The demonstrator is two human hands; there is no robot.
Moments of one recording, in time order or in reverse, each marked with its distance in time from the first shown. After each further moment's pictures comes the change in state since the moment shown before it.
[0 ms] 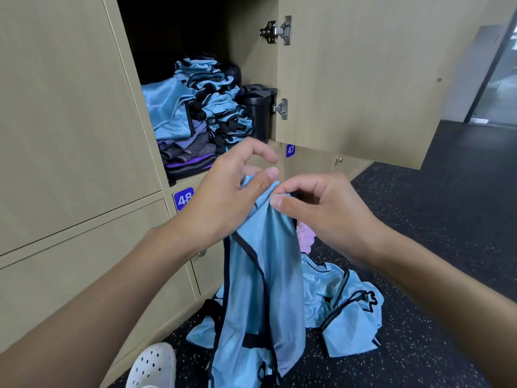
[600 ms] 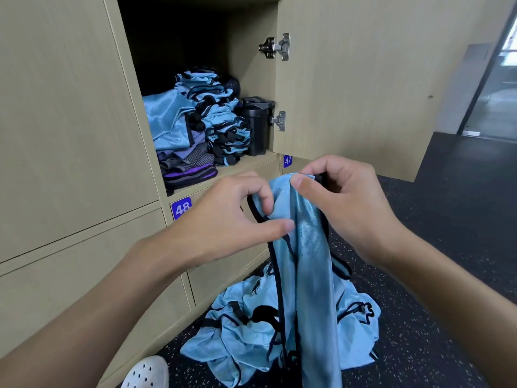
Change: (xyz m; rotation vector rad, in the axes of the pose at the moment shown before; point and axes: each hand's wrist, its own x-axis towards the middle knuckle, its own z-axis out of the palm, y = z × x) left_hand -0.007 0.008 -0.006 0.193 -0.094 -0.017; right_hand 0.008 -0.012 -0.018 -0.072 0.257 -0.072
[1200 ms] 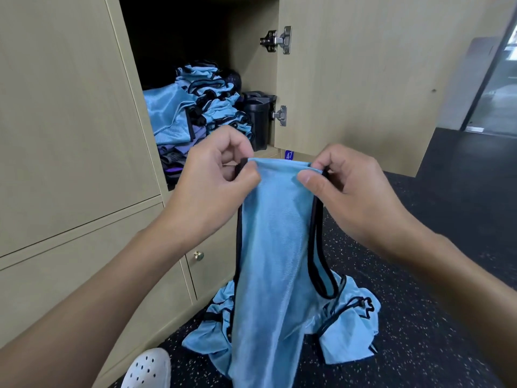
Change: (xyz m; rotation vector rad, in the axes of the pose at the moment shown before) left_hand 0.010 0.000 -0.005 -0.297 0.327 0.046; right_hand -0.001 -0.002 -0.011 -0.229 -0.074 -0.094
